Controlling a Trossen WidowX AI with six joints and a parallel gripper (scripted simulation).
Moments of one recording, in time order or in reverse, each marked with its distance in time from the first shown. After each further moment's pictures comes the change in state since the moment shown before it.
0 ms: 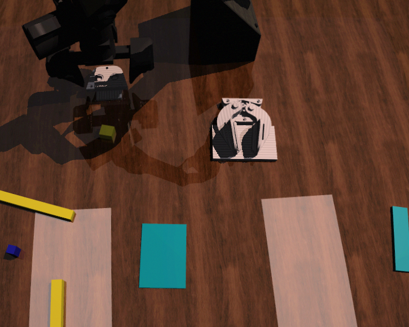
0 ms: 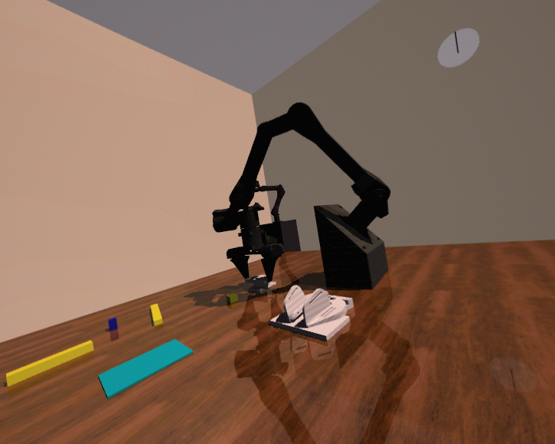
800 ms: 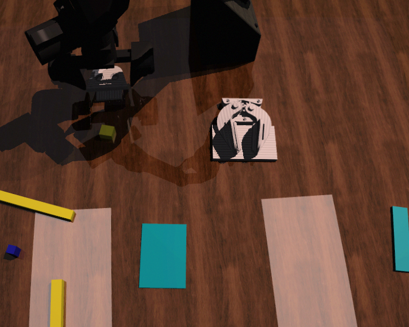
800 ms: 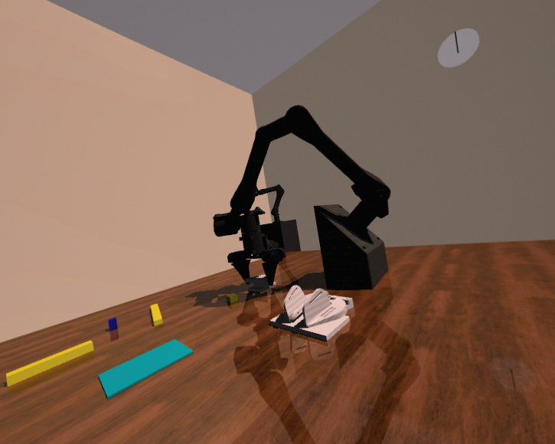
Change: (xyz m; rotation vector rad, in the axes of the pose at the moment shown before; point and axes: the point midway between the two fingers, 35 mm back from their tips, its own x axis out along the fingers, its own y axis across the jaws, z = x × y) arm 0.013 -0.001 0.001 0.003 -0.002 -0.005
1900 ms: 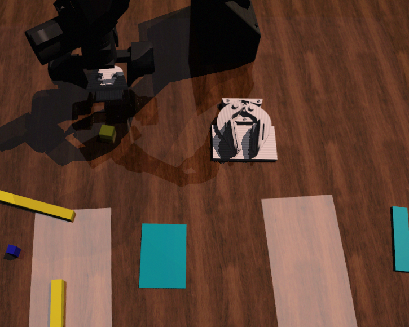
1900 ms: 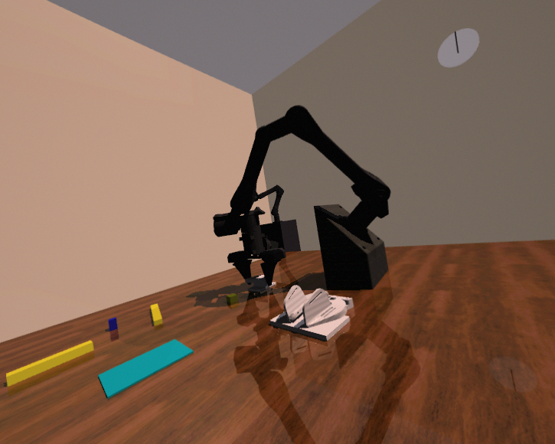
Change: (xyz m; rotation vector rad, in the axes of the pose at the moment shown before) arm 0.000 0.000 0.000 0.000 0.000 0.000
